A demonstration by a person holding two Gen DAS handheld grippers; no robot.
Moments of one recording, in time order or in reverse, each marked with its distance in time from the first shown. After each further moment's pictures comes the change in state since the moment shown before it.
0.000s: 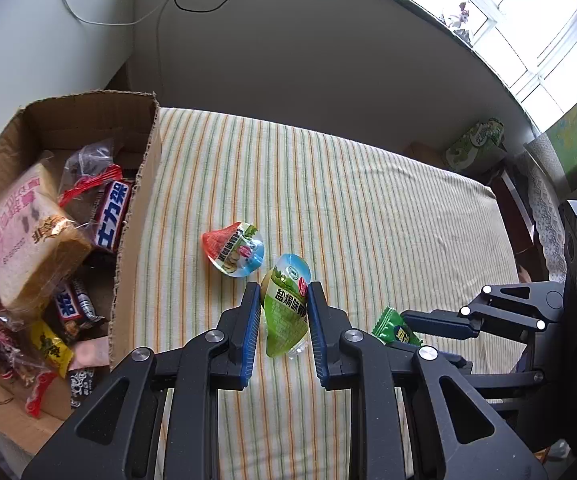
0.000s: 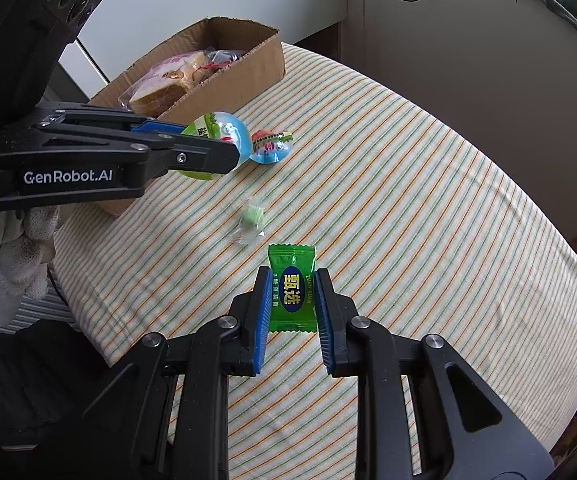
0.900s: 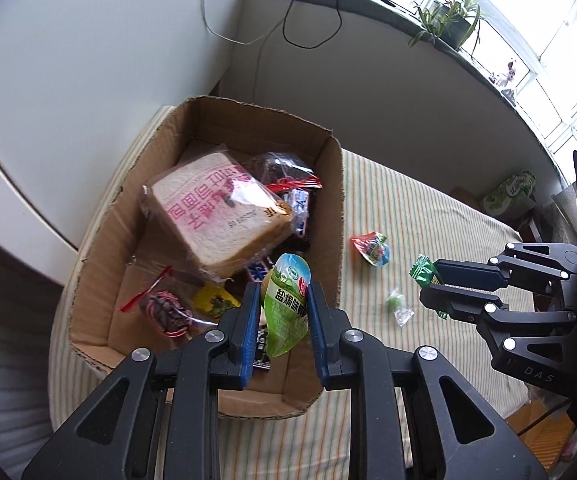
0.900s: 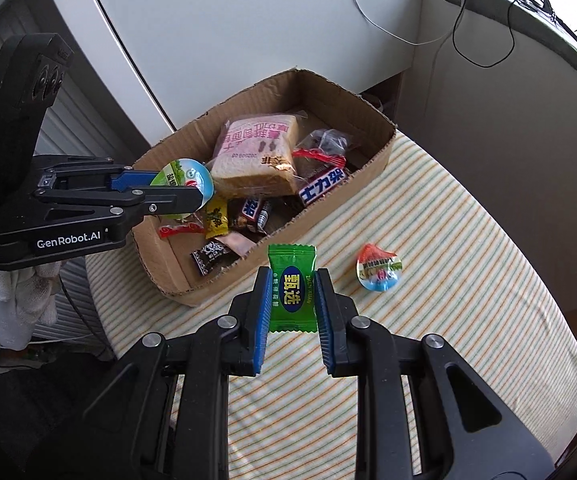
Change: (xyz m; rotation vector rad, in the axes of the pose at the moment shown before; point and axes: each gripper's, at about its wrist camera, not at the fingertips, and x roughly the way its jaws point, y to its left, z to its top) left arm -0.079 0.099 -0.032 -0.146 -0.106 0.120; right arm 0.004 0.098 0.090 -0.134 -0.049 0.071
